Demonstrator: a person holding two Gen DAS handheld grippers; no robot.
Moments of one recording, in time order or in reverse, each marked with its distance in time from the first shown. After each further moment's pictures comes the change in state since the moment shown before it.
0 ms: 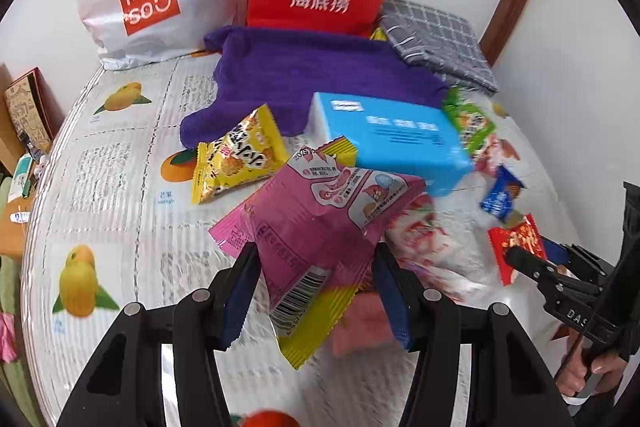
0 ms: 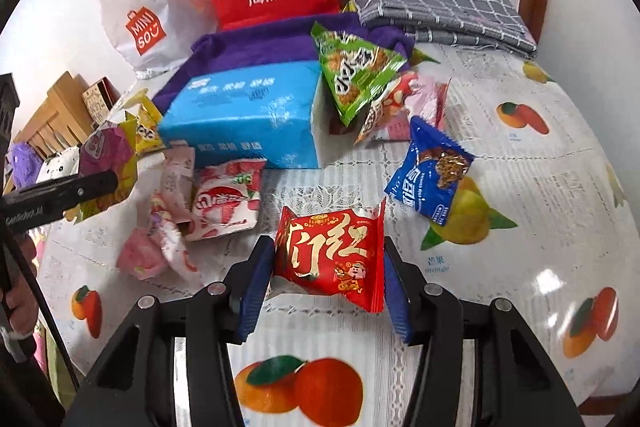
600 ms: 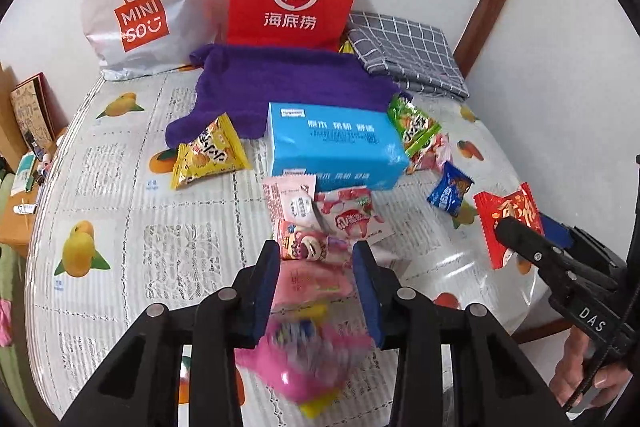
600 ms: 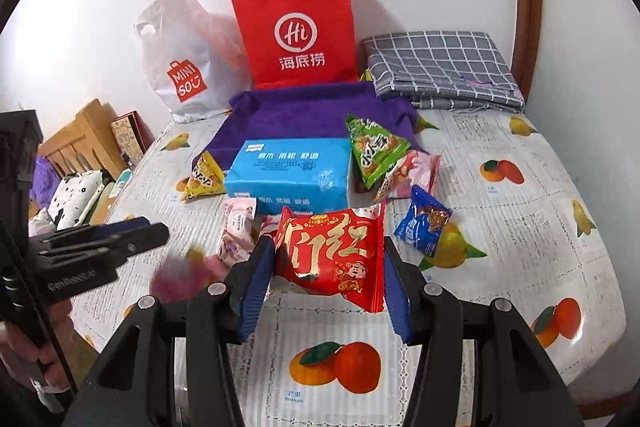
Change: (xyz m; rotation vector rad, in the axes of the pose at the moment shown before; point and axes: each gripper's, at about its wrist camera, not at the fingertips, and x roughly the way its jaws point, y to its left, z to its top) left arm -0.041 -0.043 -0.015 -0.007 -0.027 -0.008; right arm -0.078 0.021 0.008 -0.022 -0.125 0.031
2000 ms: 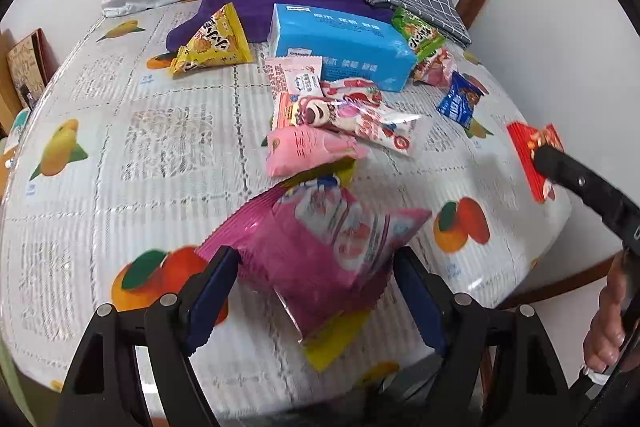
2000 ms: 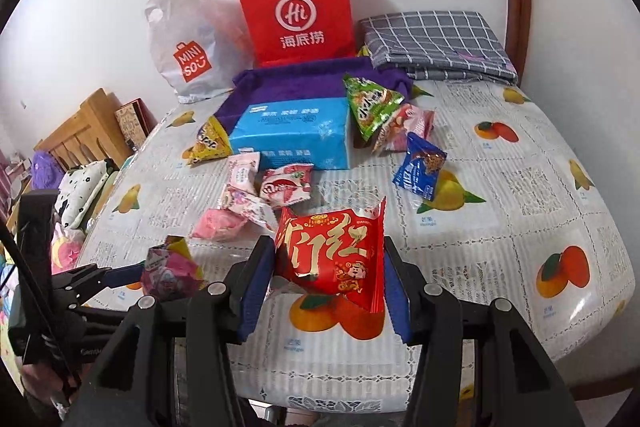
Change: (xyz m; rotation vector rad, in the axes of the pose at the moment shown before) left arm 0.023 0.009 -0.084 -0.007 0.103 -0.015; right arm -0.012 -0.006 -0.048 0.022 0.021 0.002
